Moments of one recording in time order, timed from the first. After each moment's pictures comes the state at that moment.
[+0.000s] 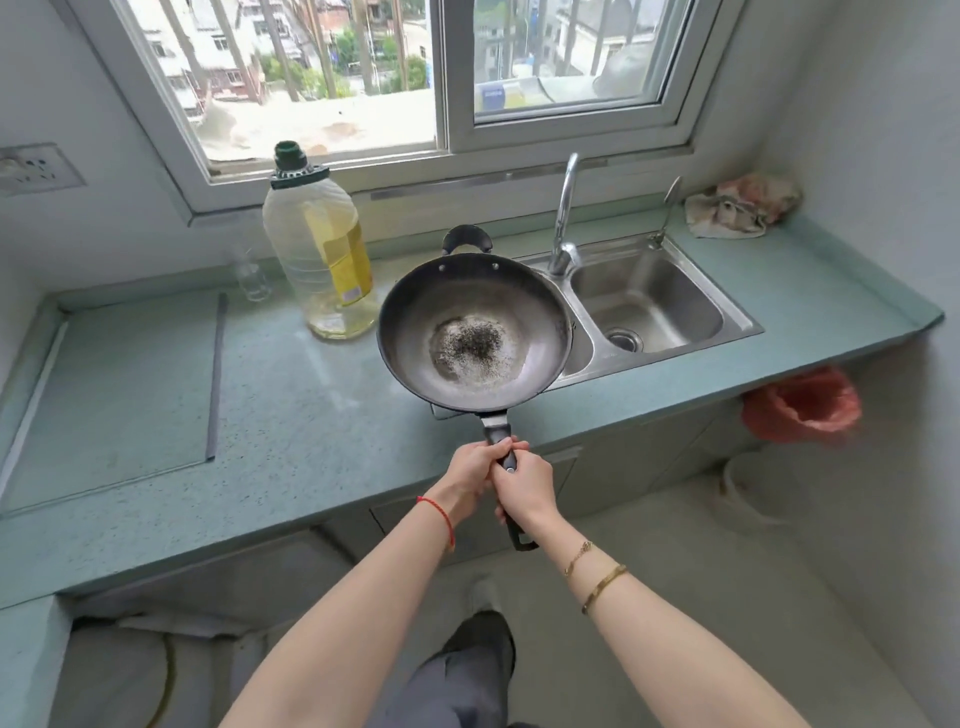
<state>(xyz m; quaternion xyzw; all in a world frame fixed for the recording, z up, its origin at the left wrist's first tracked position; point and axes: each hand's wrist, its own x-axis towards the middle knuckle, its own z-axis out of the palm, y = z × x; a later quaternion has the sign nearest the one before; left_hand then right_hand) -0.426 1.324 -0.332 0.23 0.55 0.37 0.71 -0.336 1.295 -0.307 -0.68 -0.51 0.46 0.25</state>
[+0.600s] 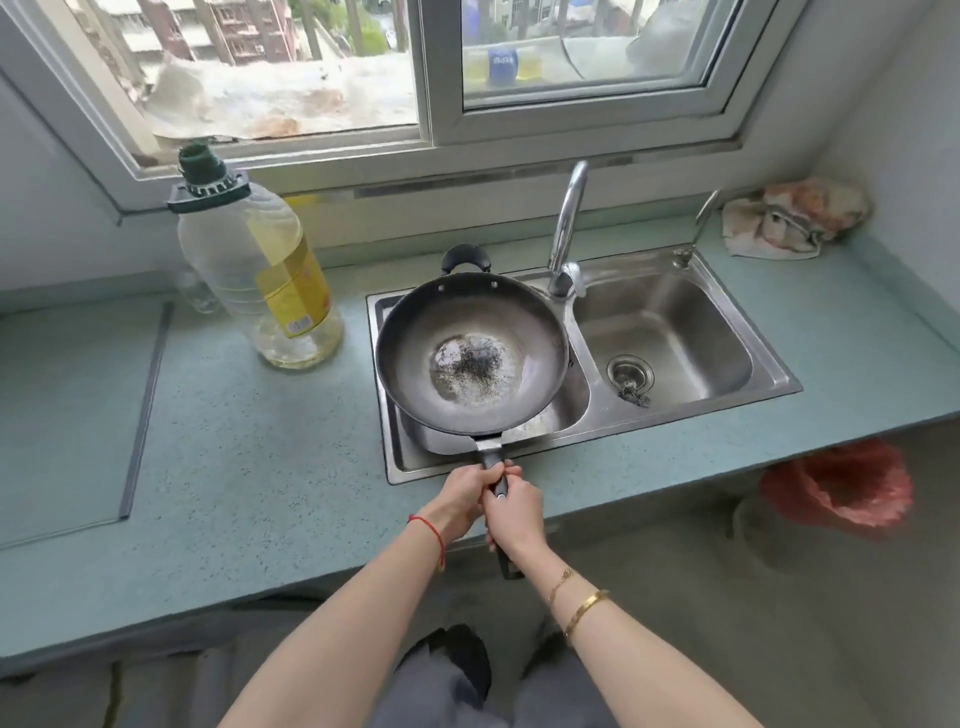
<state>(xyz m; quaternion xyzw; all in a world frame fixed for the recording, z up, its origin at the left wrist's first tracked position) -0.378 1.464 -0.386 0.16 0.57 0.35 0.73 -0.289 1.436 -0.356 -0.69 -0.48 0.50 0.20</state>
